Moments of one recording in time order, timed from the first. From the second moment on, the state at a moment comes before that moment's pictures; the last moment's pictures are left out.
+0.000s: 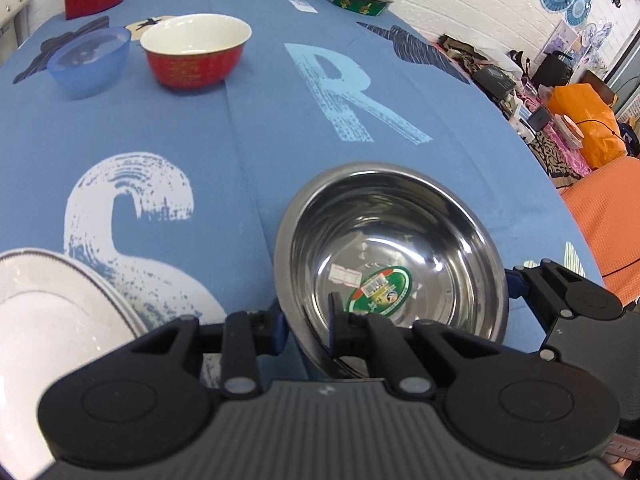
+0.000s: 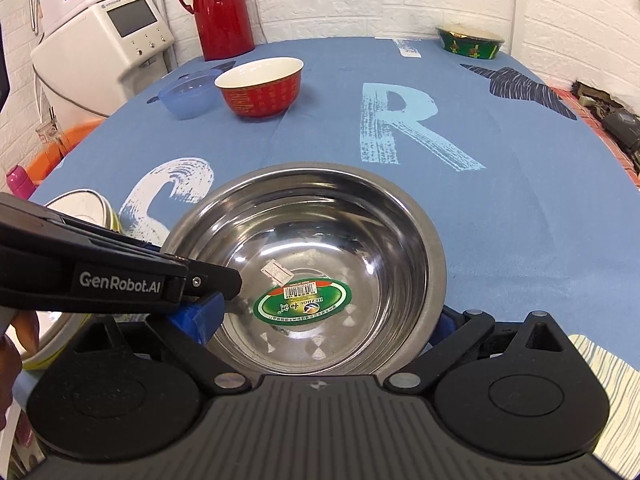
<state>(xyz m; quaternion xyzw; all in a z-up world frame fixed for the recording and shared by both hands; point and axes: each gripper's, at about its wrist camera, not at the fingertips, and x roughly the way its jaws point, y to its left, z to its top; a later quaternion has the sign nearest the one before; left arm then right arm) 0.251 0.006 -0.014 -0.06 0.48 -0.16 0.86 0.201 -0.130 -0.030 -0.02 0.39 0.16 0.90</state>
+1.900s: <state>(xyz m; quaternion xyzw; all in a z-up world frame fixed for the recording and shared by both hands) 0.459 0.128 -0.013 -0.31 0.45 0.06 0.84 0.459 -0.035 -0.027 -0.08 0.41 0.25 0.87</state>
